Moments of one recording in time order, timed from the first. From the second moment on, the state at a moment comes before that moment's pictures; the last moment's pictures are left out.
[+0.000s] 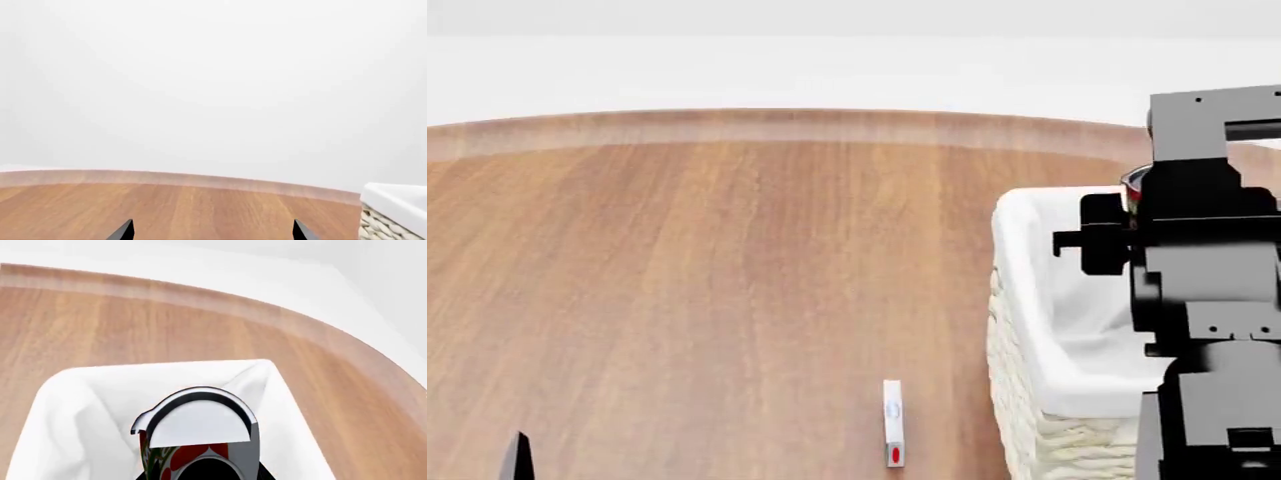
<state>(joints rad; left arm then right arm) 0.24 -0.39 0.17 0.57 -0.35 0.04 -0.33 1.43 0.25 -0.32 1.30 0.15 0.64 -0.01</state>
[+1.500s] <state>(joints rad) 0.26 -0.39 0.20 0.54 -0.33 0.07 -0.34 0.79 0.06 -0.26 -0.34 0.02 0.95 0.15</state>
